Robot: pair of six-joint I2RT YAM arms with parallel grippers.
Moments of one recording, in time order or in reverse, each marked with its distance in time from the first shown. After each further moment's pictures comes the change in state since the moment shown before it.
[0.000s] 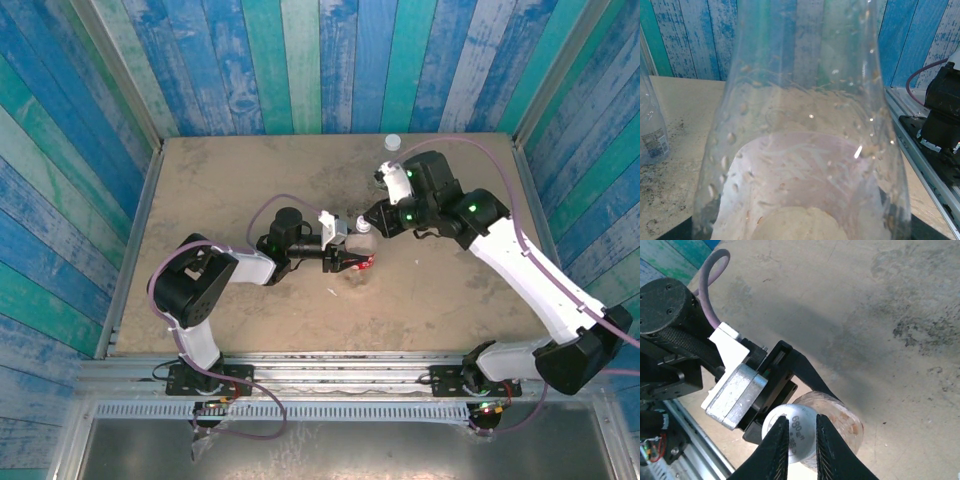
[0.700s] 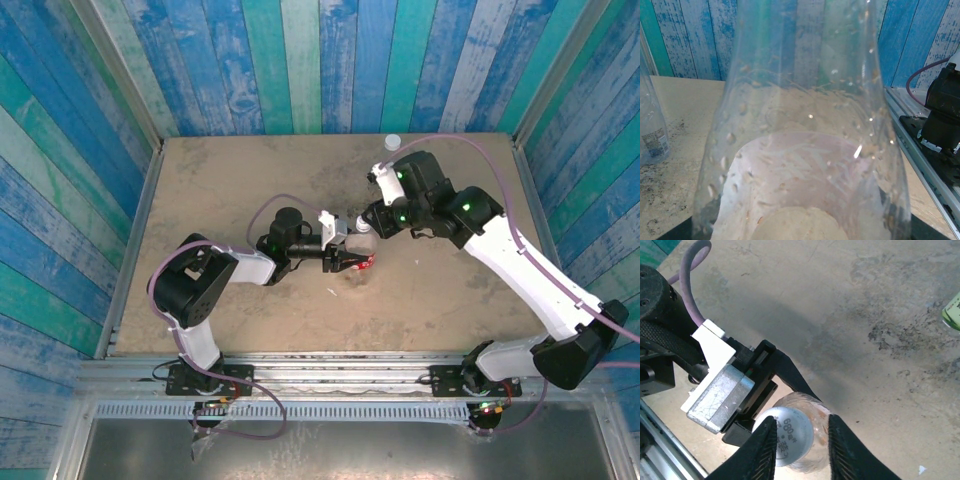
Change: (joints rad) left arm 0.000 0.000 0.000 0.000 0.000 0.000; right arm 0.057 0.032 0.061 -0.048 0.153 -0.059
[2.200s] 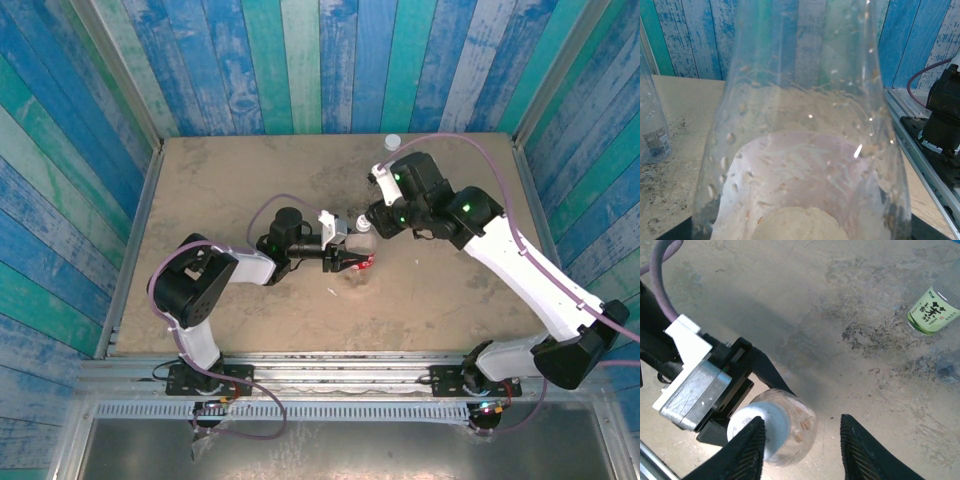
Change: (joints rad) left arm 0.000 0.000 0.000 0.000 -0.002 -0.003; right arm 0.027 0.003 0.027 -0.040 0.134 -0.032
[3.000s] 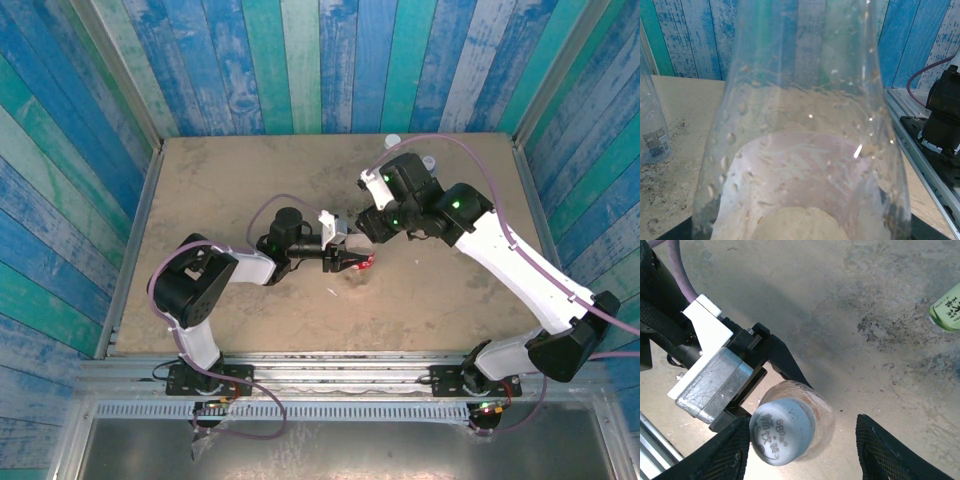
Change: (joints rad) left arm 0.000 0.000 0.000 0.000 -0.001 0.000; right arm 0.033 0.045 0.040 -0.055 -0.026 -0.023
